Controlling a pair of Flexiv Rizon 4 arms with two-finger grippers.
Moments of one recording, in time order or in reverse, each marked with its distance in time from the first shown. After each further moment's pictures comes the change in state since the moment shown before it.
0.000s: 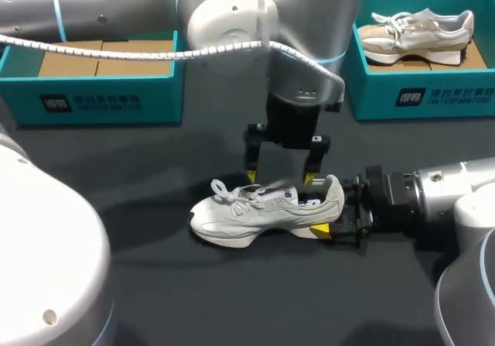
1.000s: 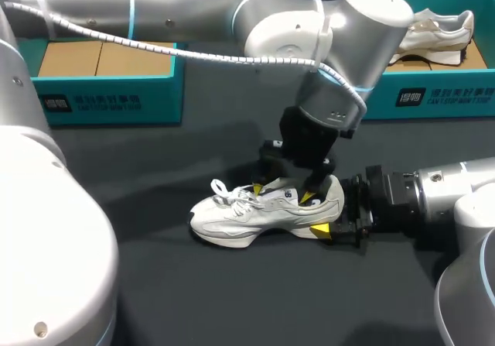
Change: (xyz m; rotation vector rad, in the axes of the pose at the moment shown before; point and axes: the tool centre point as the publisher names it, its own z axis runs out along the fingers) left arm 0.007 -0.008 0.052 -0.073 -0.230 -0.044; right arm 0.000 0.000 0.000 0.000 0.000 0.000
